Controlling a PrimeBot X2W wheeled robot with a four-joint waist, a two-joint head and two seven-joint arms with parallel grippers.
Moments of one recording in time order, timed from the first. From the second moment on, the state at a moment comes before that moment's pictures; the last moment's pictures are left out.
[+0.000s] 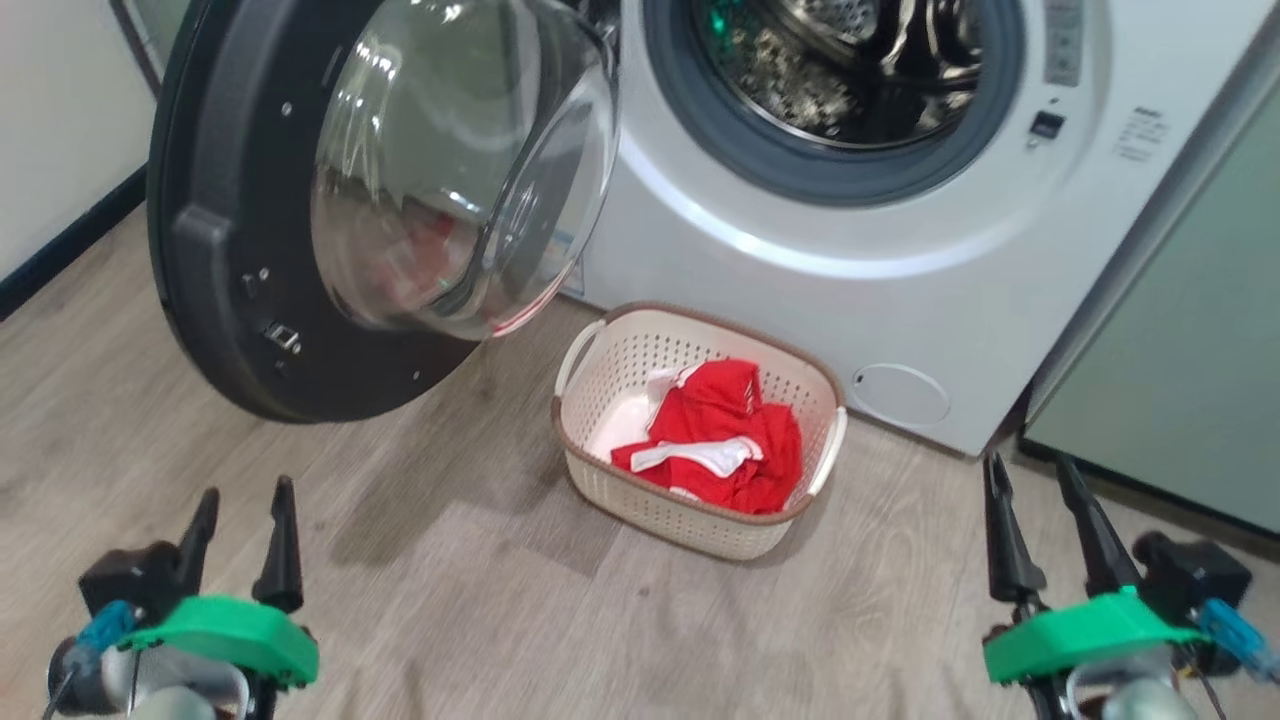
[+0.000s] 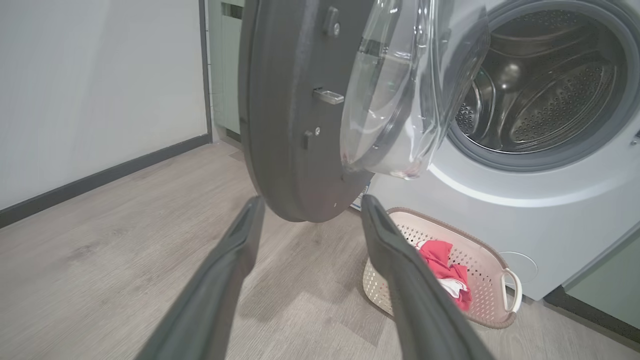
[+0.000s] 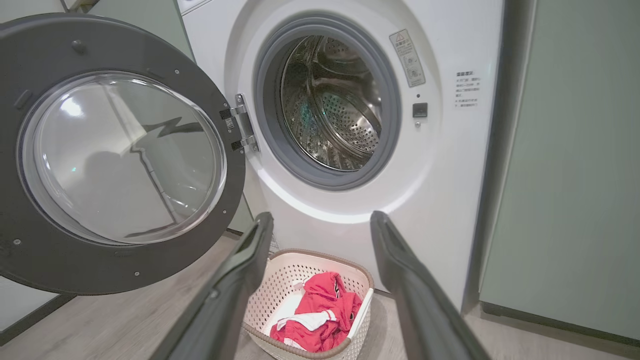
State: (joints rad) left arm -0.09 0.17 0.09 0.48 -0.32 -0.12 -0.25; right arm -0.03 -0.07 0.07 0.28 0.32 0.13 -0.26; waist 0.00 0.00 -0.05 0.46
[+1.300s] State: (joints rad) left arm -0.71 0.45 0.62 0.98 -1.21 0.06 0.32; right arm -0.05 -0.07 0.08 0.29 0.33 0.13 -0.26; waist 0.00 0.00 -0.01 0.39
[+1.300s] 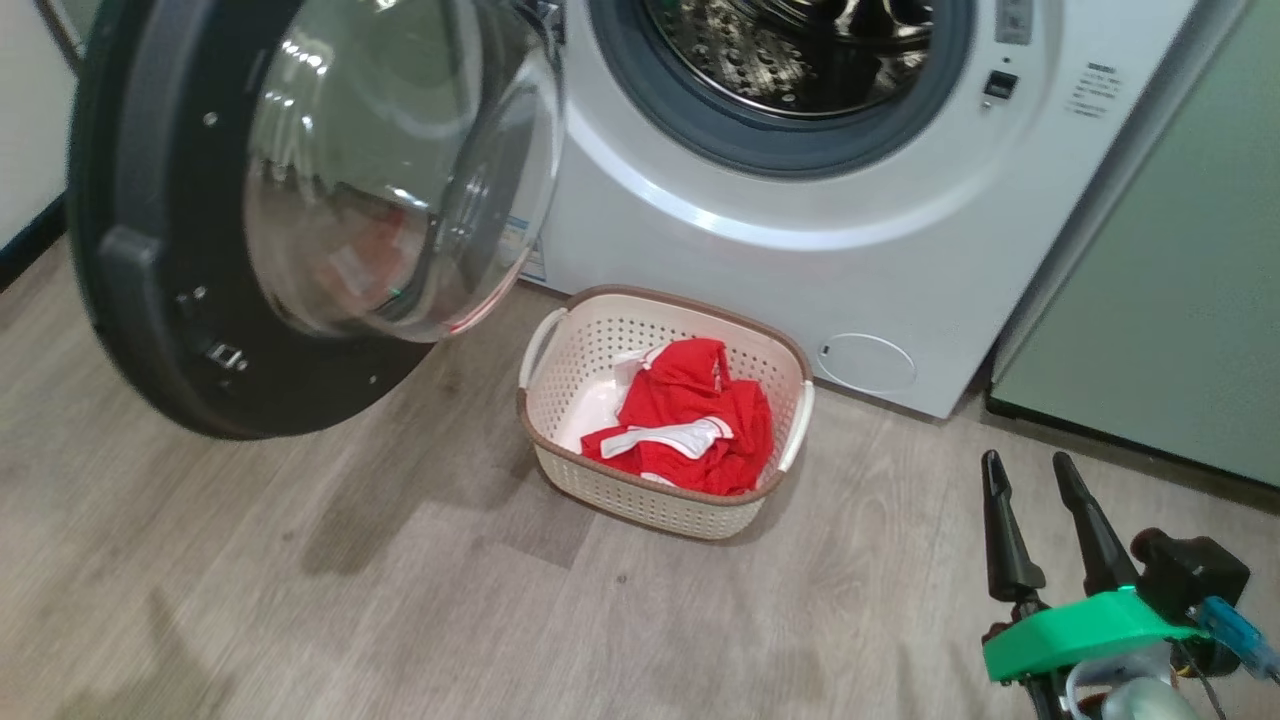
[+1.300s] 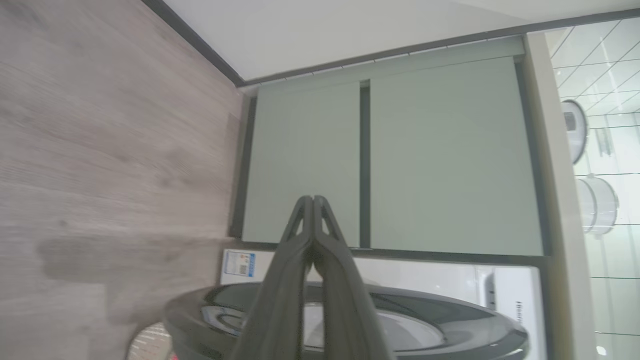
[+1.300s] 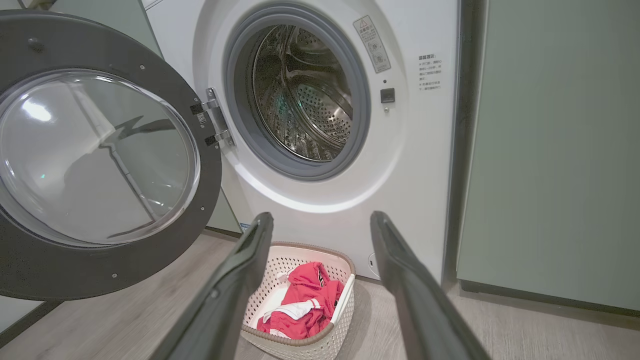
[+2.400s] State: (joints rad) left arm -0.88 0.39 0.46 0.95 -1.23 0.09 0.79; right arm -0.06 -0.10 0.11 0.30 0.33 0.13 -0.26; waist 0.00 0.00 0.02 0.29
